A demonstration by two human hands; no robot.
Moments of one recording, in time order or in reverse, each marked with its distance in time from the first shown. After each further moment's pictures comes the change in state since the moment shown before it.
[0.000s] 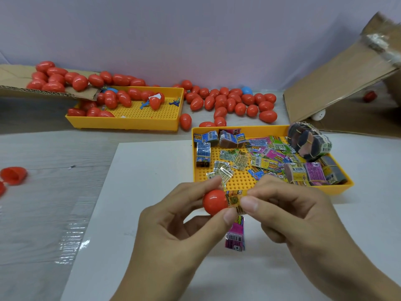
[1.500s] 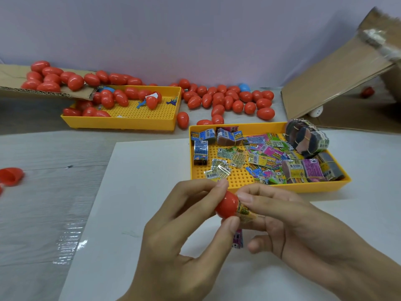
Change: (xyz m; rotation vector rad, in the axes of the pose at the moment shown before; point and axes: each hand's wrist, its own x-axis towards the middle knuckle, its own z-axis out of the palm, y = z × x) left_hand -0.005 -0.013 0.001 0.484 -0.025 0.521; right_hand 0.006 -0.004 -0.004 0.480 -0.056 0.636
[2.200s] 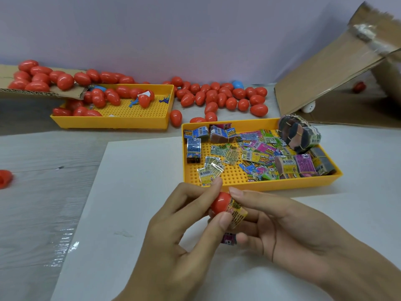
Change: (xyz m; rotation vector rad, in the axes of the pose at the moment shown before) left_hand -0.007 -0.011 0.005 -0.126 -0.081 -0.151; right_hand 0.000 0.002 -0.001 0.141 -0.009 0.117
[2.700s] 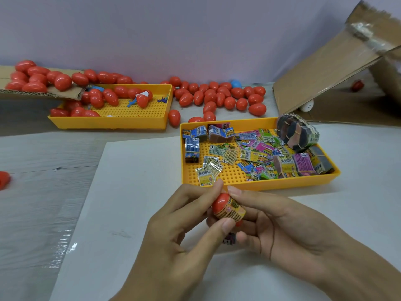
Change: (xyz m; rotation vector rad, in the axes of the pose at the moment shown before) left_hand 0.000 -0.002 0.001 -0.079 -0.057 -0.064; right_hand 0.003 0.003 -0.003 -0.005 0.017 -0.005
